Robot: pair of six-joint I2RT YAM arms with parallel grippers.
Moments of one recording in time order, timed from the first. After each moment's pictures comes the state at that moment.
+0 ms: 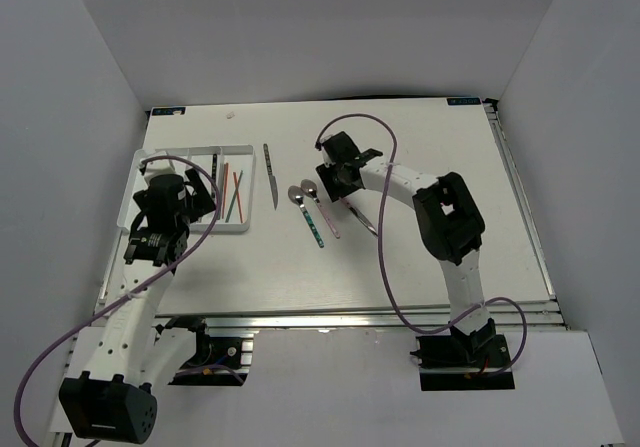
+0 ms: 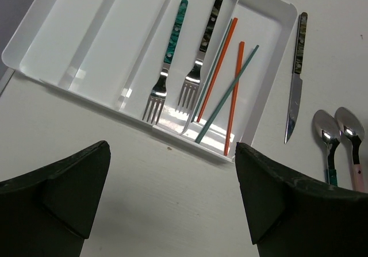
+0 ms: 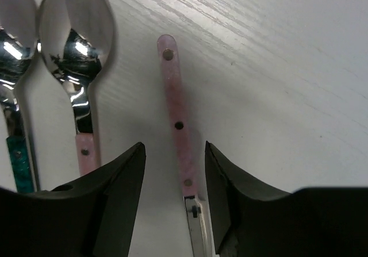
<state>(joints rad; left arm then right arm) -0.10 0.87 0.81 -0.48 -0.37 -0.36 0.65 2.11 1.60 -0.48 0.08 0.04</state>
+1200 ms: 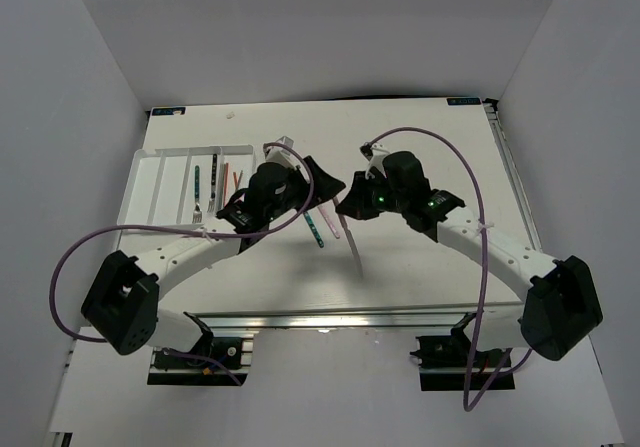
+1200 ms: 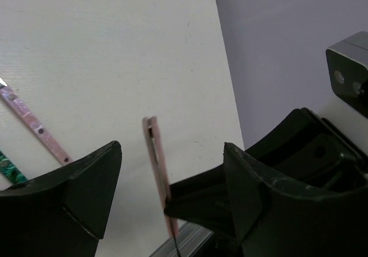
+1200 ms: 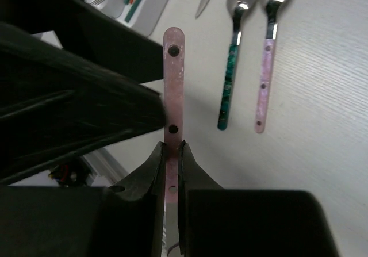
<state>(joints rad) -0.67 1.37 0.88 0.19 0.05 -0.91 0.65 1.33 0.99 -0.20 -0.31 0.44</state>
